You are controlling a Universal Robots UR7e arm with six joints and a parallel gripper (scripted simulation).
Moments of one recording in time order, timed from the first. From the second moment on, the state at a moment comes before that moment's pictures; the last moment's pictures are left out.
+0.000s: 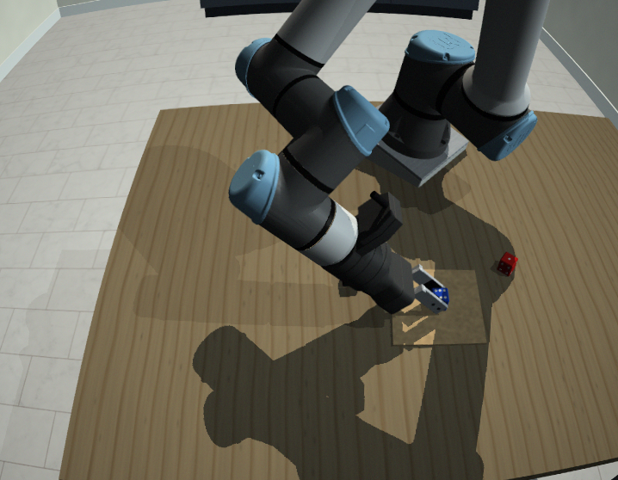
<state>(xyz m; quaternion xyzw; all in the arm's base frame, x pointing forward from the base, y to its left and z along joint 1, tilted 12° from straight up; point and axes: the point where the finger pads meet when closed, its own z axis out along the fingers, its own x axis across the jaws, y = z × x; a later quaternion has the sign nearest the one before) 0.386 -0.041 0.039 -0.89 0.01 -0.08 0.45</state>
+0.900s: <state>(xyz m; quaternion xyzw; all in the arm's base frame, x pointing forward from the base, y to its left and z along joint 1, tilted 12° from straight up) 0.386 -0.041 0.039 -0.89 0.01 -0.08 0.45</state>
